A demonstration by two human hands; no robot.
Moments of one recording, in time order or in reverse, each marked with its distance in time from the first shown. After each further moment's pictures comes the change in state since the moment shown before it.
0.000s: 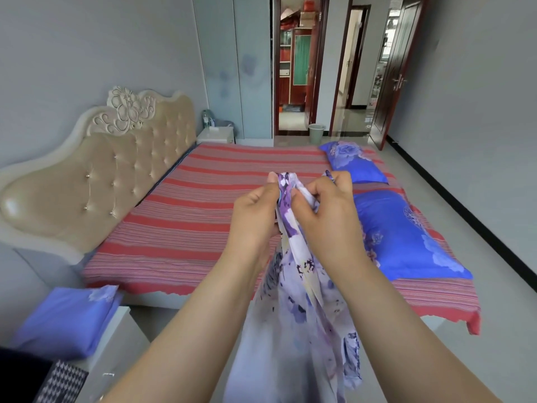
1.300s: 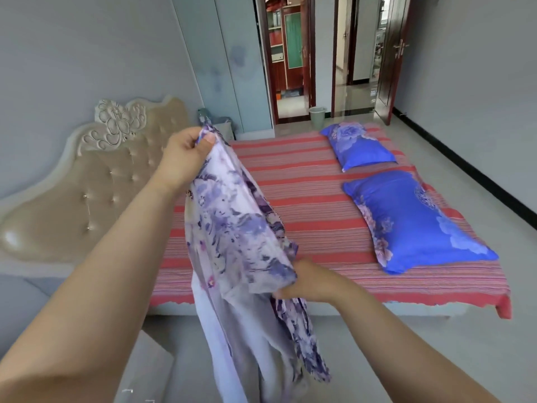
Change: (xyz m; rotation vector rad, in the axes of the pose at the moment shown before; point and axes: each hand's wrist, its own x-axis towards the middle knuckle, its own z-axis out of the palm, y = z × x) left_hand 0.187 0.030 -0.039 0.666 -0.096 0.400; right_hand -0.002 0.148 0.042 -0.025 -1.084 0.428
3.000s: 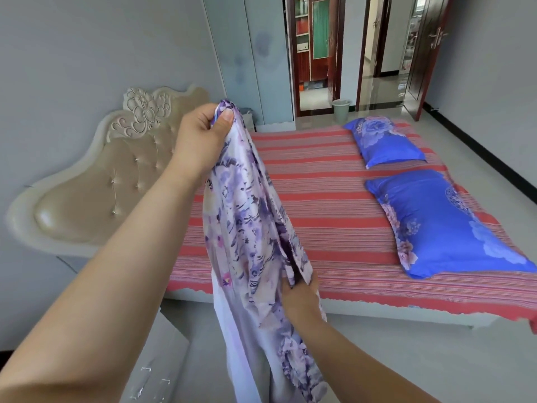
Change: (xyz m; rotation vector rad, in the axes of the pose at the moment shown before) left_hand -0.005 0.014 -0.017 -0.062 0.081 0.087; right_hand 0.071 0.009 0.120 0.458 0.569 0.256
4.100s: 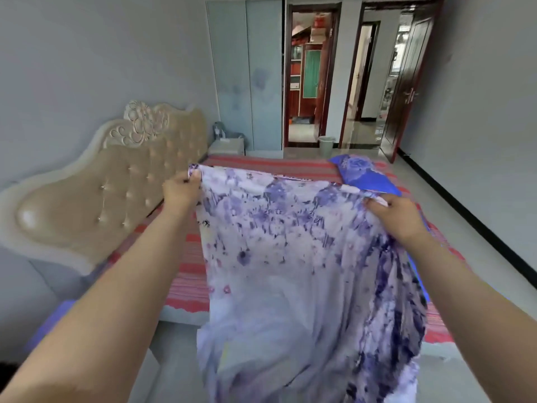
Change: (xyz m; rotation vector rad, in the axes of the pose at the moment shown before) left_hand -0.037 -0.090 -0.076 0.176 0.307 -0.373; right_hand 0.033 -0.131 -0.207 -0.205 0.265 -0.475
